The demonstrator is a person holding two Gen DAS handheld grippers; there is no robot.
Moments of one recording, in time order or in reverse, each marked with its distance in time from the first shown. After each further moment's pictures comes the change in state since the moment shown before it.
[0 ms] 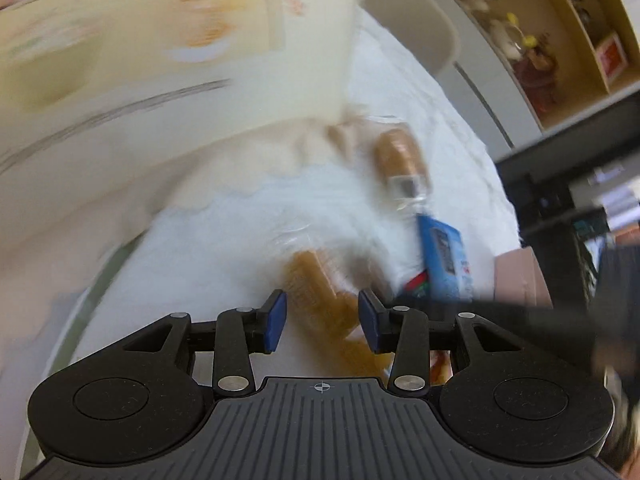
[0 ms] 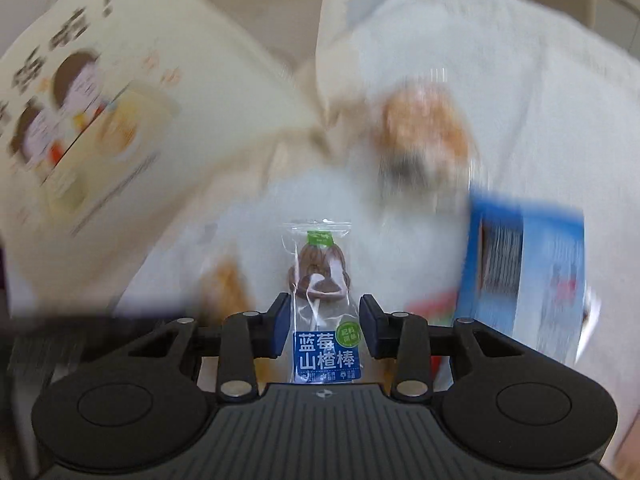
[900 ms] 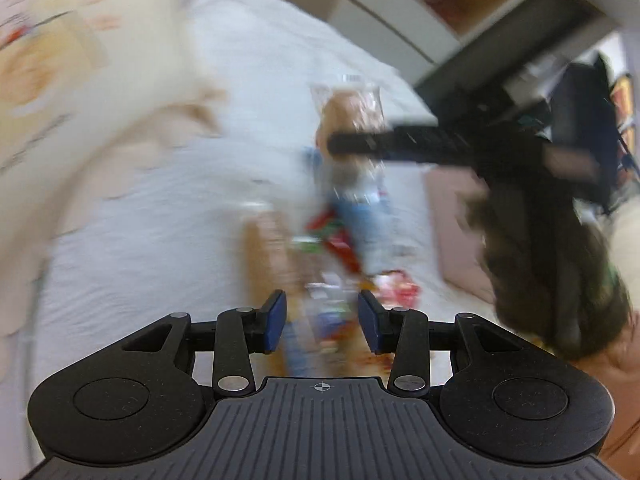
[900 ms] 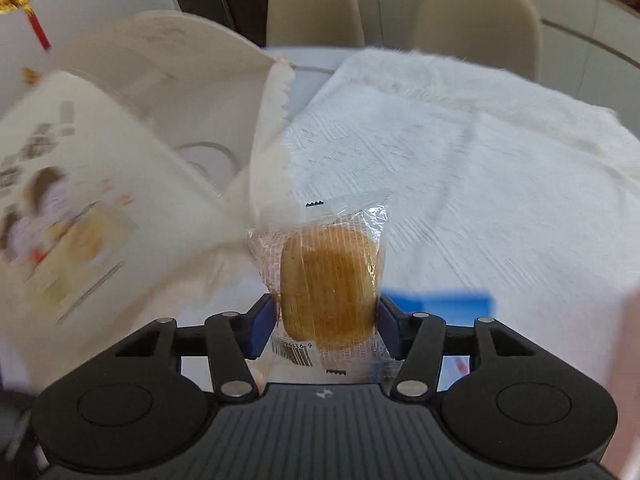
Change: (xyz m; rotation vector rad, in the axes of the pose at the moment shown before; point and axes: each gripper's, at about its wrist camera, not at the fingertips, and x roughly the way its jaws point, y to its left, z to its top) left arm -0.012 -0.060 -0.016 0.313 0.124 -0.133; right arm -0.059 -0.038 0.022 0.070 -0.223 -0.078
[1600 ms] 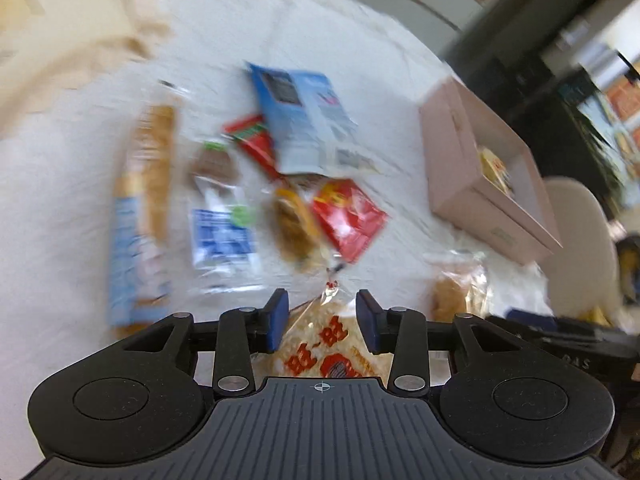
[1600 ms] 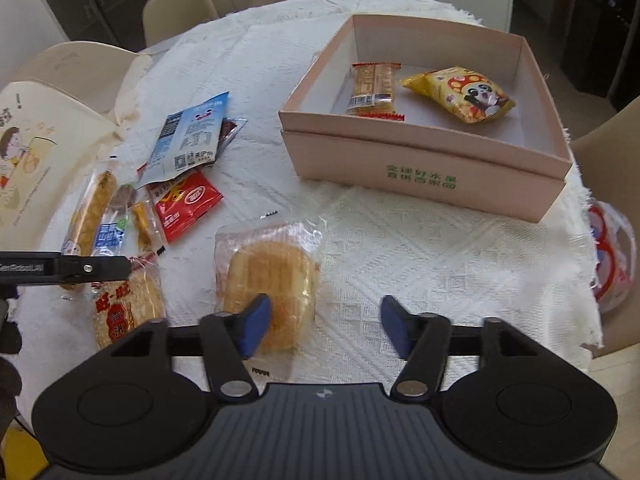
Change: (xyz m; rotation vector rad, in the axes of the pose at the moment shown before) left arm 0.050 -0.095 -0.079 -0.021 -0.008 0.242; right arm -0.129 -0.136 -0.226 0.289 0.020 -0.168
